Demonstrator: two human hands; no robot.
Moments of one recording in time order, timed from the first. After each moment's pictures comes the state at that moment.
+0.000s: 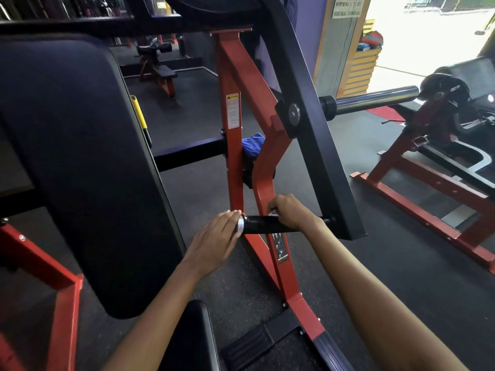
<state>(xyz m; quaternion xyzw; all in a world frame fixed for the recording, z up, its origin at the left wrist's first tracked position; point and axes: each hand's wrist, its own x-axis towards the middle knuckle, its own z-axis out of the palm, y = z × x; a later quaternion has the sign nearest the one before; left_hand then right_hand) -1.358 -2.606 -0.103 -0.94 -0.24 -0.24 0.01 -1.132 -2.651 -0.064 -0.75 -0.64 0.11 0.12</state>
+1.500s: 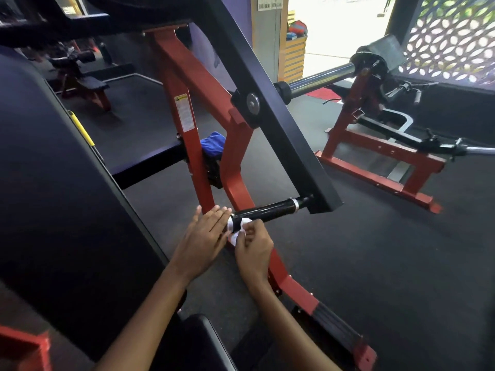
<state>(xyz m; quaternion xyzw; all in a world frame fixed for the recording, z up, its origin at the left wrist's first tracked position) -1.362 -2.573 -0.105 -0.96 -0.12 -0.25 0.06 -1.284 -2.678 -0.124 -0.75 -0.24 0.02 0.62</state>
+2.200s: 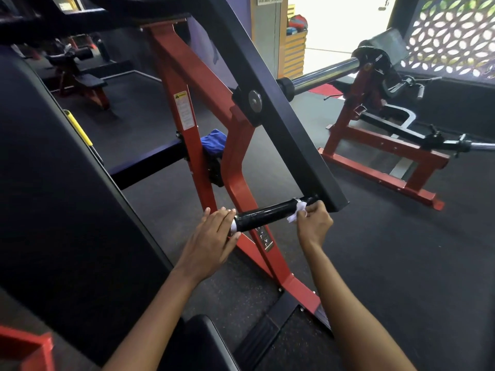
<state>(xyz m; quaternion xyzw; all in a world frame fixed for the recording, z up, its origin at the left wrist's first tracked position) -1.354 -2.580 -0.103 -0.96 -0.12 -0.24 0.03 -1.154 -2.704 -0.133 -0.82 -0.05 -0.02 0.58</state>
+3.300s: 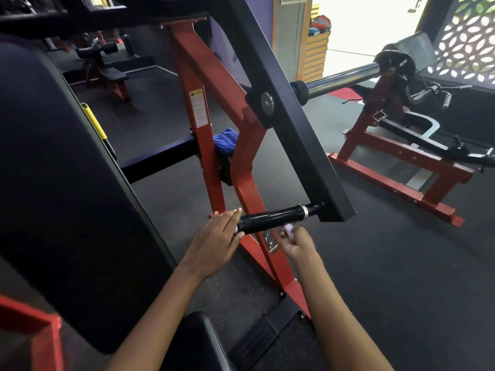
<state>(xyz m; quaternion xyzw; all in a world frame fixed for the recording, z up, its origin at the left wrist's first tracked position) -1.343 -2.588 -0.100 -0.96 -0.17 -0.21 0.00 -1.164 -2.679 -0.136 -0.40 0.23 0.41 0.78</state>
